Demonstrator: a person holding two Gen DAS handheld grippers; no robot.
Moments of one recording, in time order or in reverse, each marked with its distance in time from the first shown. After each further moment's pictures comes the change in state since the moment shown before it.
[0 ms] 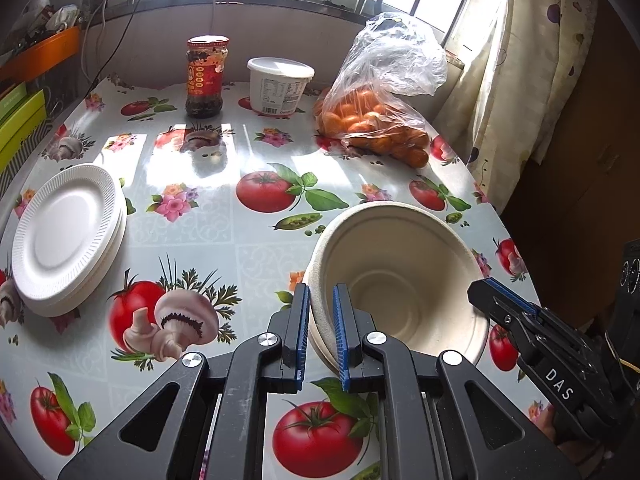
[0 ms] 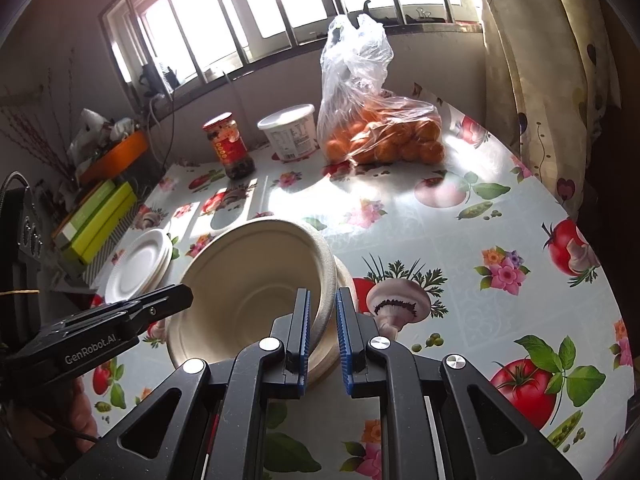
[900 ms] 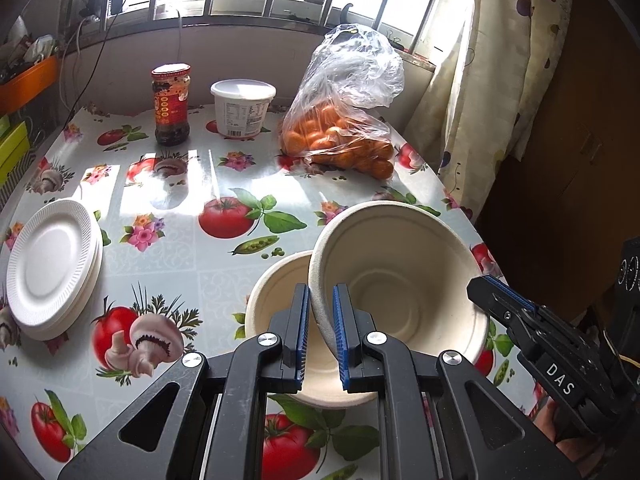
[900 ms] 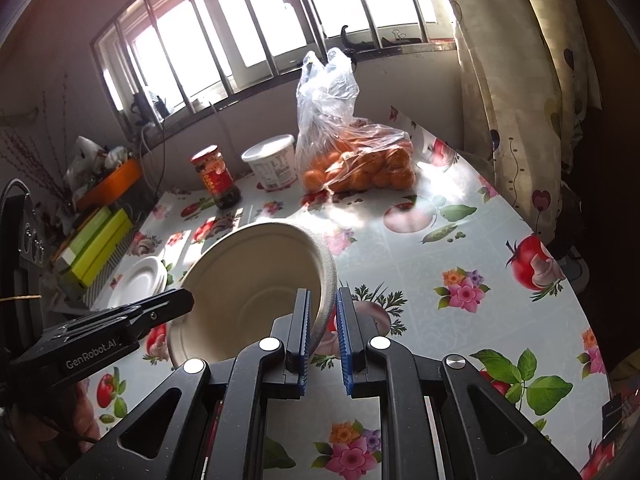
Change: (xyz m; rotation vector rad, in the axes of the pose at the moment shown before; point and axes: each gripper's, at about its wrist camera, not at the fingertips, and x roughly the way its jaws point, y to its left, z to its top) left arm -0.013 -0.037 0.012 0.059 -0.036 -0.037; right arm -0.034 -0.021 0.012 0.033 -0.071 -0.023
